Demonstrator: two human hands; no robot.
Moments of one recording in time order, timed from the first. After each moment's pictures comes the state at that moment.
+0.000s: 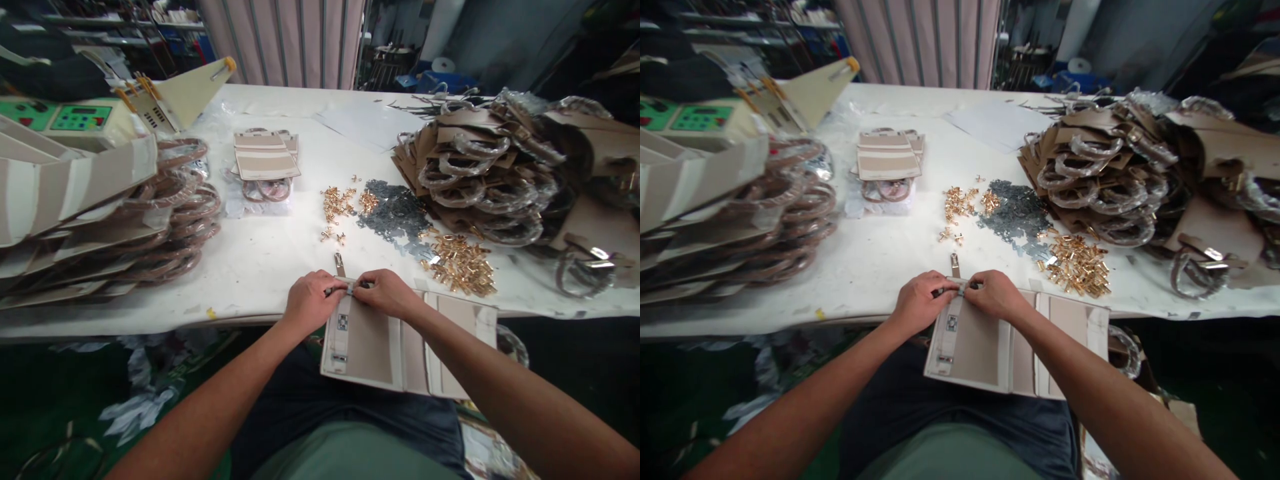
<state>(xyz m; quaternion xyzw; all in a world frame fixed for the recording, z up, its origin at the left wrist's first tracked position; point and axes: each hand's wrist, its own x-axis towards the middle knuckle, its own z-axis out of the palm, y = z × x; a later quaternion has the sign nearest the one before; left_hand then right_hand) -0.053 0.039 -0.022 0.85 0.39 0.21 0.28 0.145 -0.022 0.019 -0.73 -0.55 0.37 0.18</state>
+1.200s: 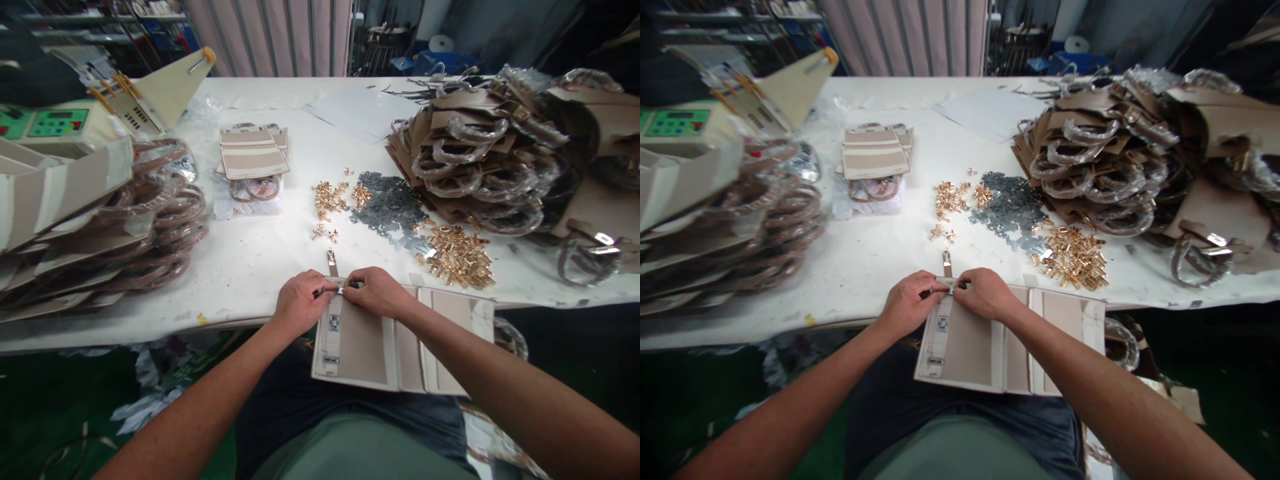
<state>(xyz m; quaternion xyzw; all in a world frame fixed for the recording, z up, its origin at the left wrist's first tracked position) -0.055 0.043 -0.018 0.86 0.35 0.22 0.30 0.146 -0.018 0.021 -0.71 -0.57 0.37 0.18</state>
